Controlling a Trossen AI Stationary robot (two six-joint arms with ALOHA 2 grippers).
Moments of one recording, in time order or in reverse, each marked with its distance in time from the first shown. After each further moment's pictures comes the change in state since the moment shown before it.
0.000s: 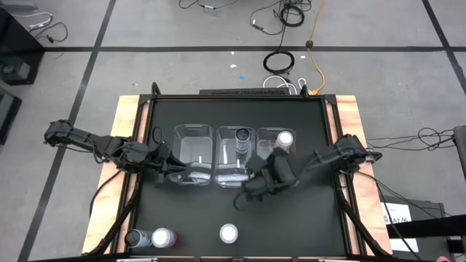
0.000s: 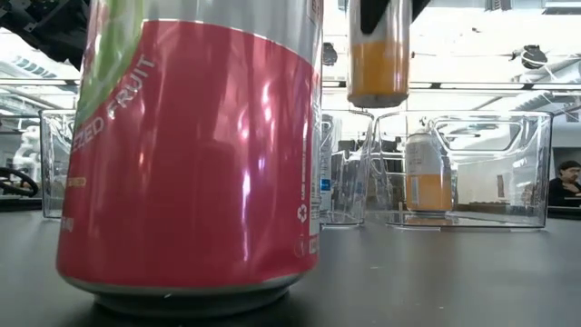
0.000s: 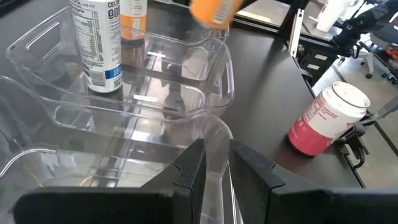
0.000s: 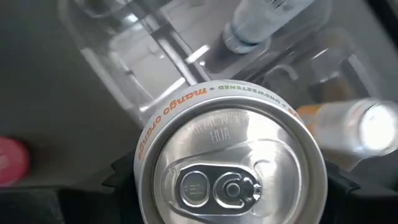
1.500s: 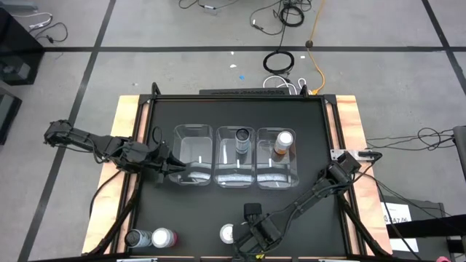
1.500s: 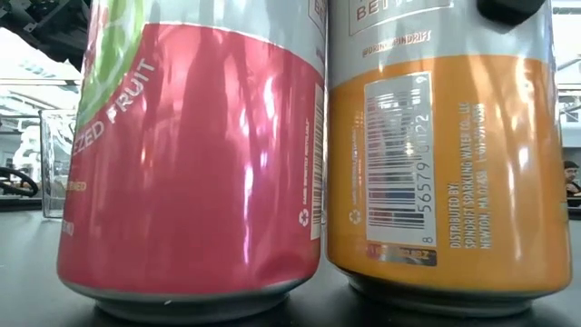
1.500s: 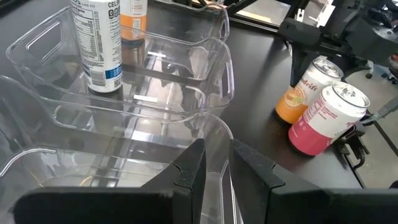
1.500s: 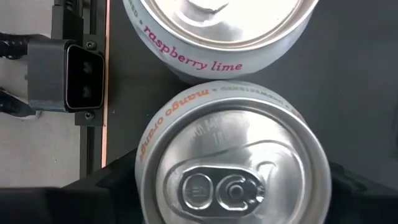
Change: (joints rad) left arm 0.000 0.000 0.000 -0.001 0.000 0.000; right arm 0.251 0.323 0.033 0.465 -0.246 -0.446
